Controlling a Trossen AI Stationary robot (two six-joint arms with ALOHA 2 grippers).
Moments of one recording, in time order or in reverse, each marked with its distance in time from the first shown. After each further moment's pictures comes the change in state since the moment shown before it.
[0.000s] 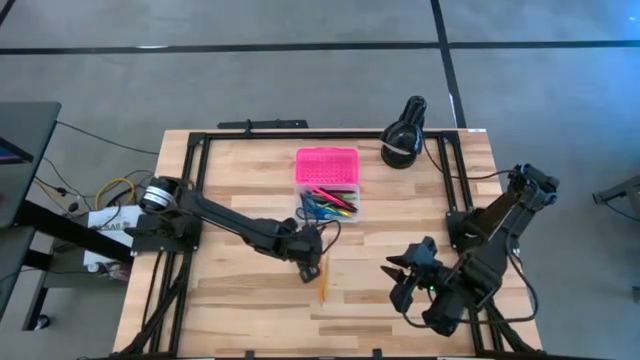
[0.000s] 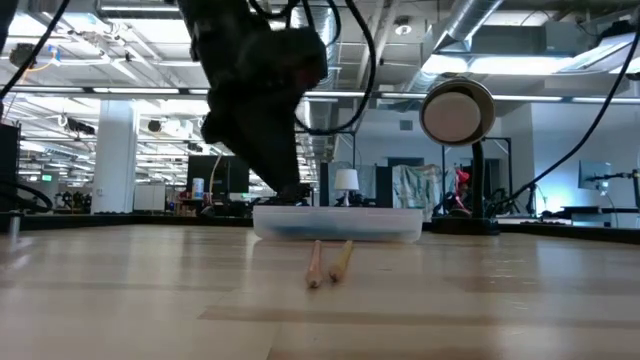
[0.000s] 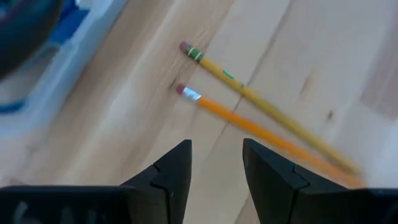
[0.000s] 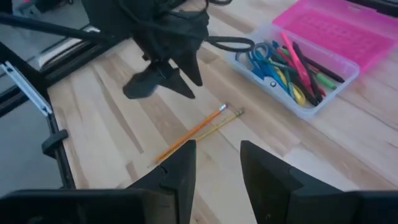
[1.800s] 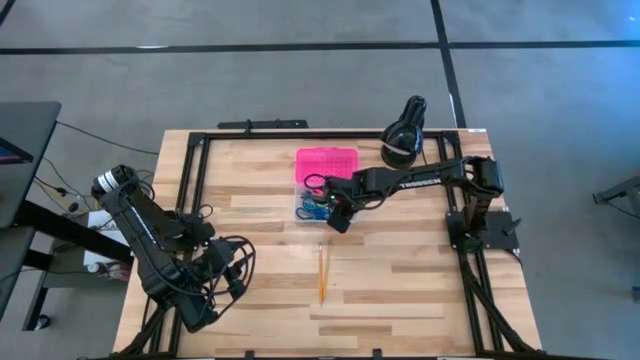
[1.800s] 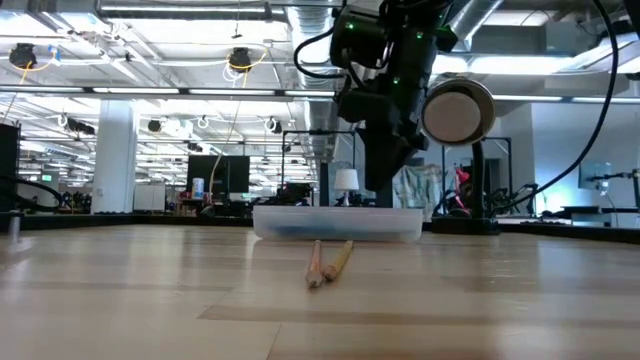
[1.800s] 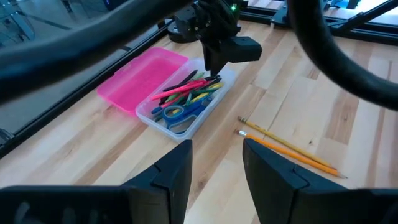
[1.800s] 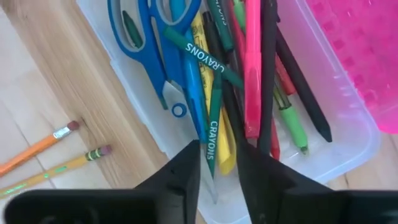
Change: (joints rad) left arm -0.647 -0.389 -0.003 -0.785 -0.843 -0.715; right arm -0.955 0.343 0.008 0.316 -0.785 -1.026
